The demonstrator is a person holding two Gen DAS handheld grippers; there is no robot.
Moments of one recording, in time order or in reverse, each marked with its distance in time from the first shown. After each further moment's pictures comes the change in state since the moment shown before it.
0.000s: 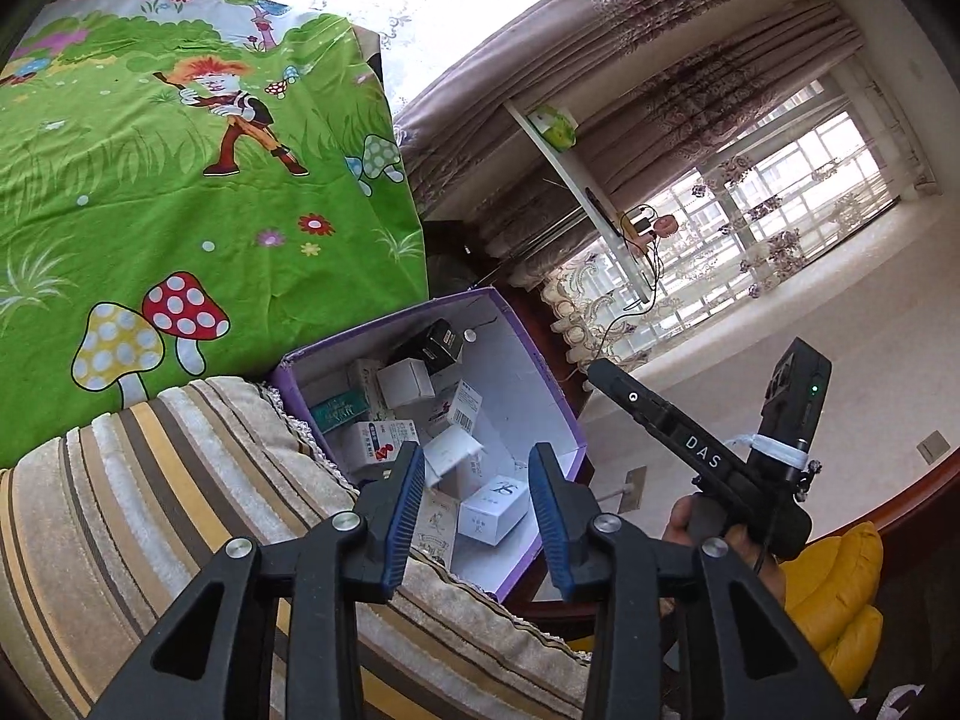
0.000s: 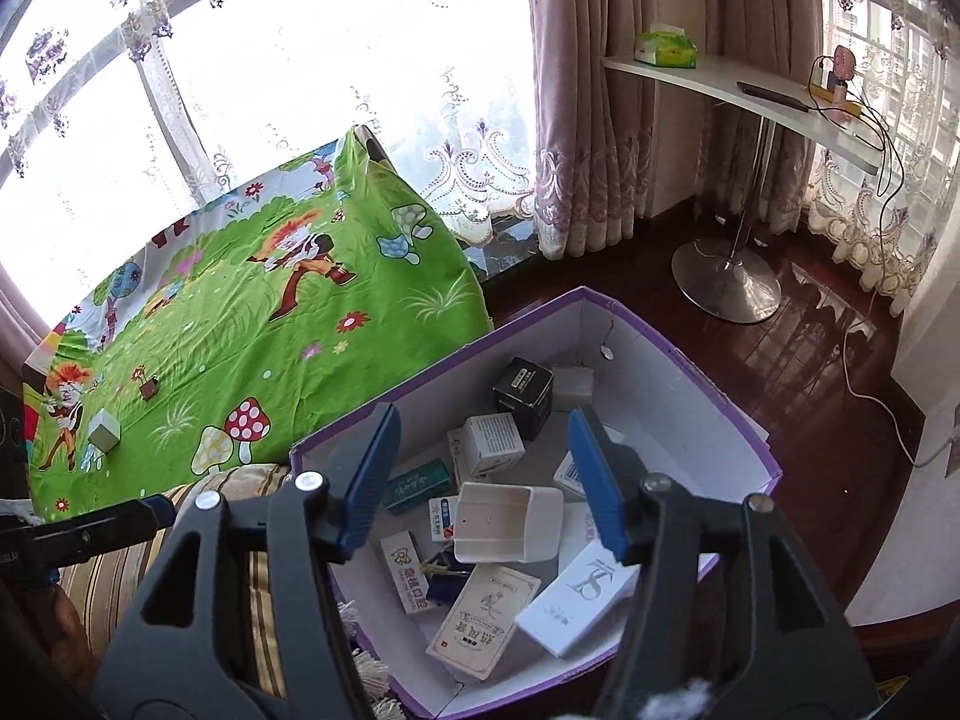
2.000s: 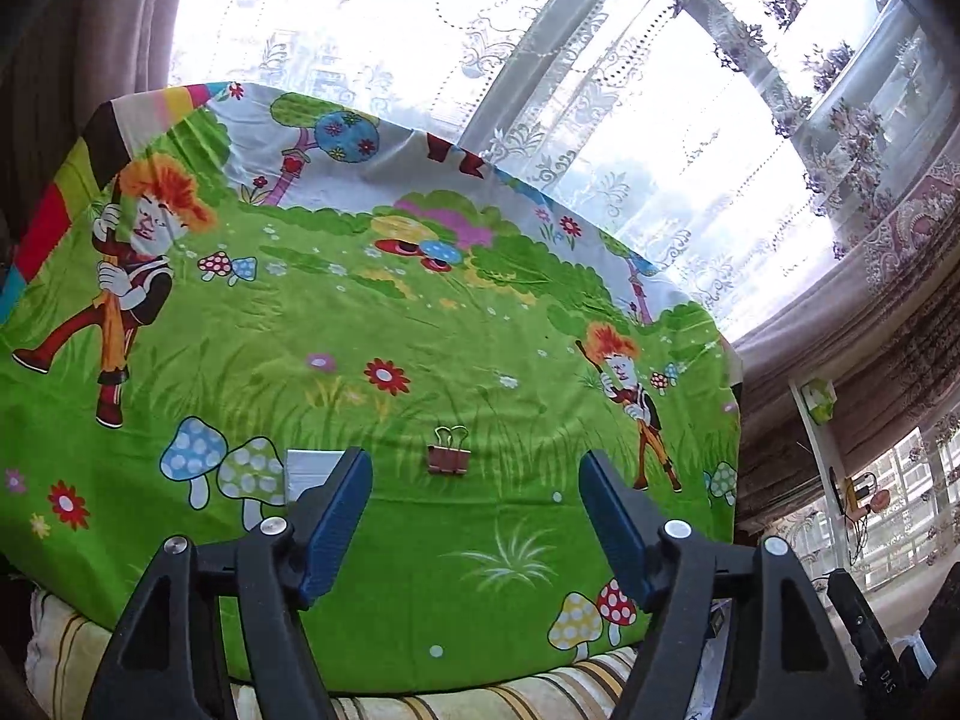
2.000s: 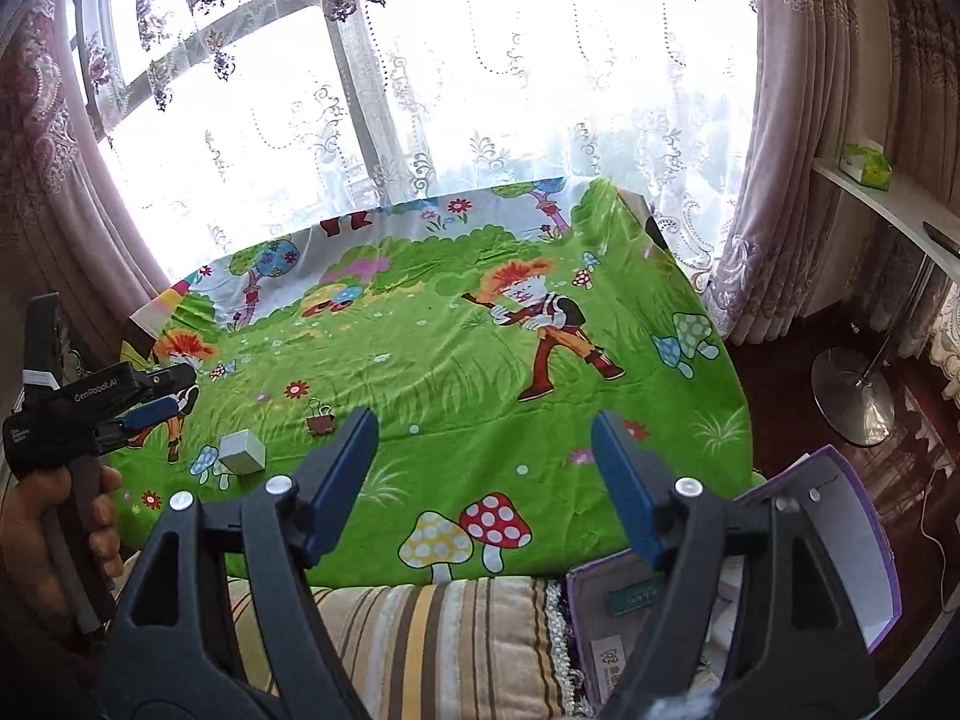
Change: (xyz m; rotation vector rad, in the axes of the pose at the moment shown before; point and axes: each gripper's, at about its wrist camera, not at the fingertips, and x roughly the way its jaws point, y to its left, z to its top) left arm -0.213 0.174 0.092 -0.356 -0.457 0.615; right arm 0.012 0.224 0.059 -0.271 -0.060 0.286
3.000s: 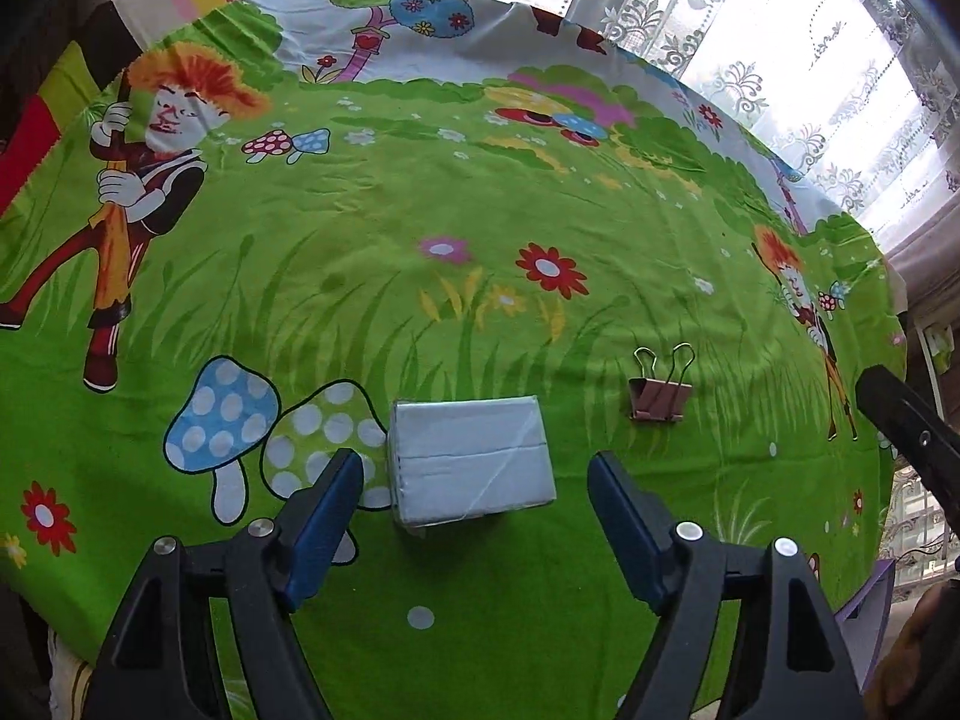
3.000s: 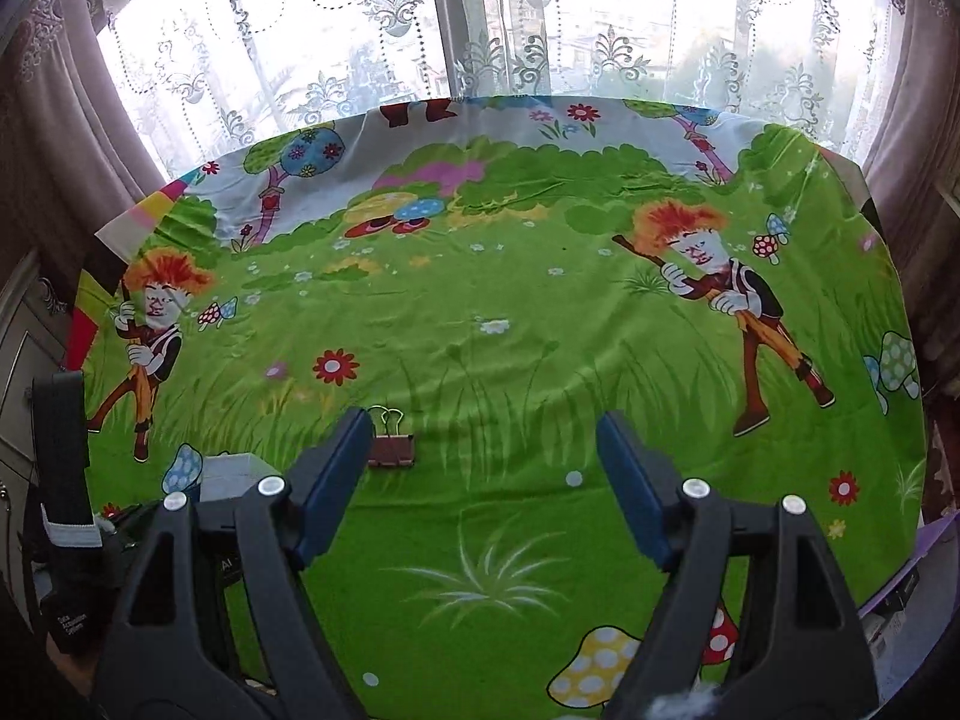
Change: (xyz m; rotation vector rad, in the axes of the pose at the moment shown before) left arm 0.108 0.057 -0.034 0.061 0.173 0.247; right arm 0.184 0.113 -0.008 -0.127 0.209 0.034
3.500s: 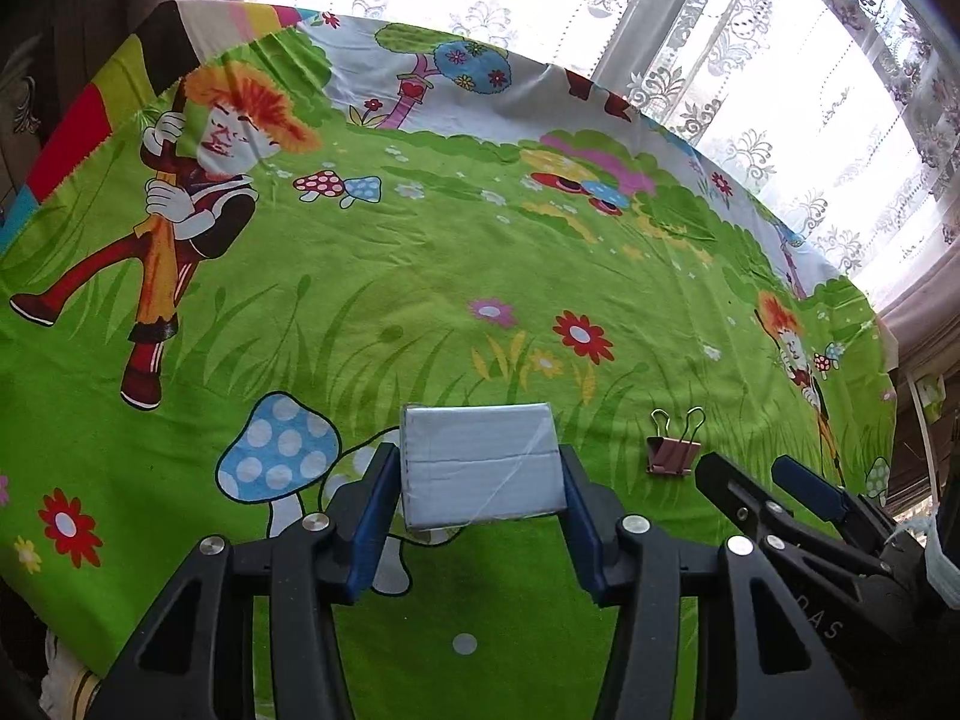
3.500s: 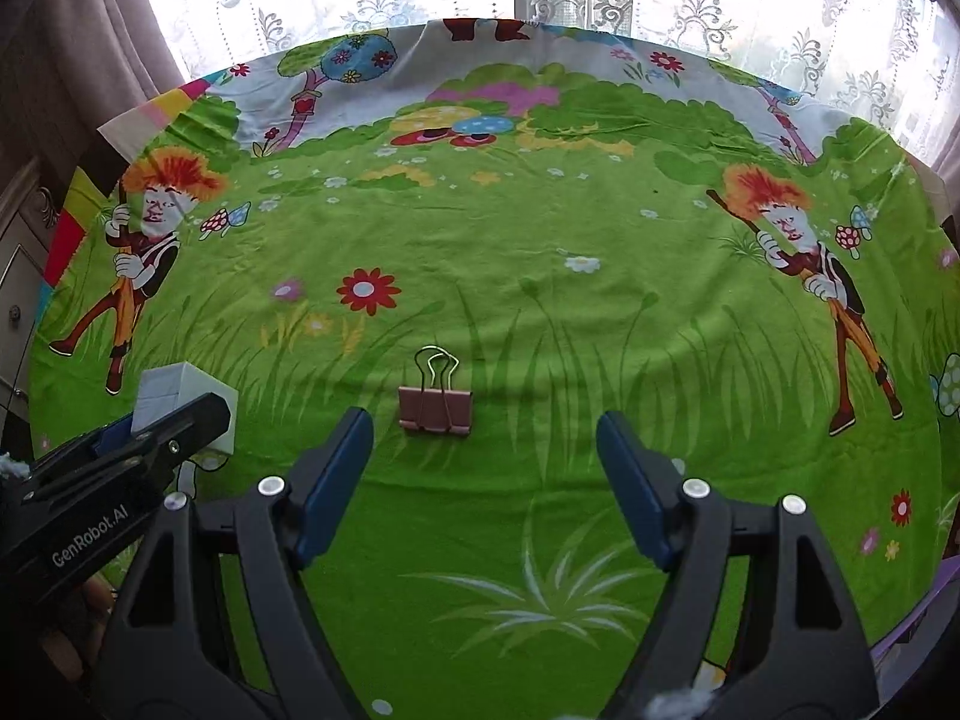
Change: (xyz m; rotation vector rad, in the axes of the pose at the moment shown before) left arm -0.020 0.028 0.004 -0.088 -0.126 -0.028; right arm 0.059 0.044 -0.016 -0.128 0.103 0.016
